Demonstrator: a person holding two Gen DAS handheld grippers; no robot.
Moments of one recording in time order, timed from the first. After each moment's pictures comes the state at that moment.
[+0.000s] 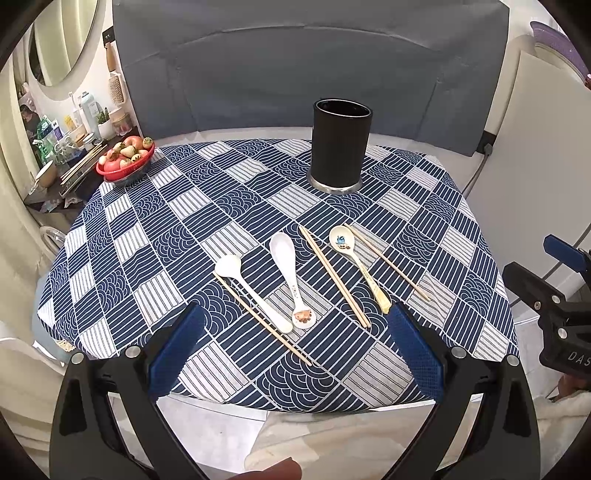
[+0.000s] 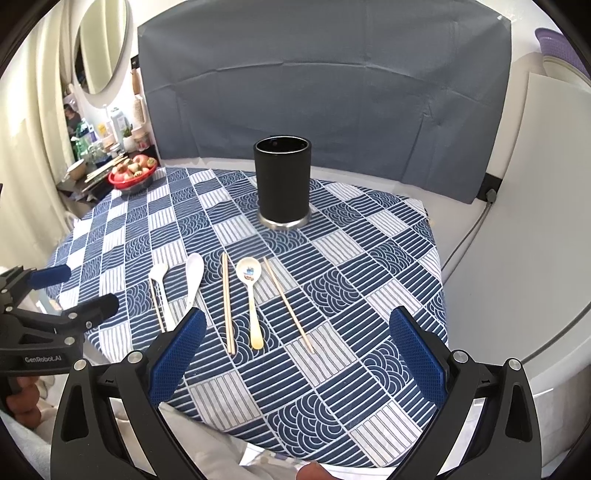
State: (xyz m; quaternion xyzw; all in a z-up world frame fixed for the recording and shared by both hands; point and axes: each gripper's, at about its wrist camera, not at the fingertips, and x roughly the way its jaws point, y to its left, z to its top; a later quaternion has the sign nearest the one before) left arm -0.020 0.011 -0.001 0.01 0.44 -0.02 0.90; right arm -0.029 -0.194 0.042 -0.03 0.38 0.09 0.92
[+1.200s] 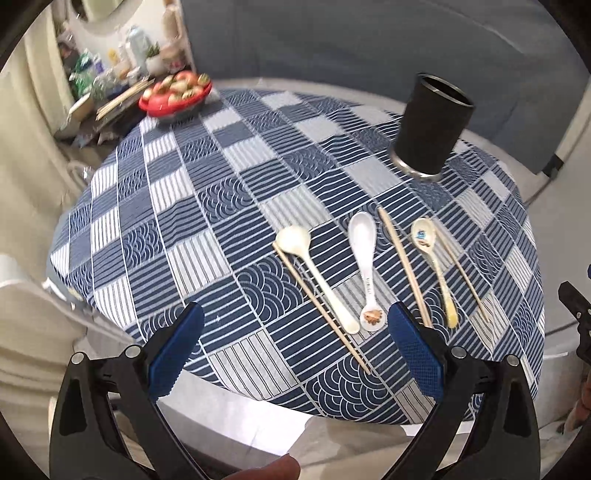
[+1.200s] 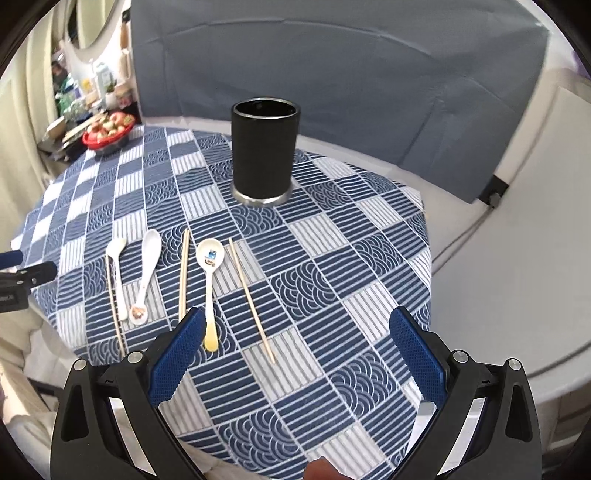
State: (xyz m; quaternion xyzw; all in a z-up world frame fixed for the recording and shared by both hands) left arm 0.025 0.077 -0.040 -0.05 0.51 0.09 0.85; right arm 0.042 -0.191 0.014 -0.11 0.44 0.08 0.89
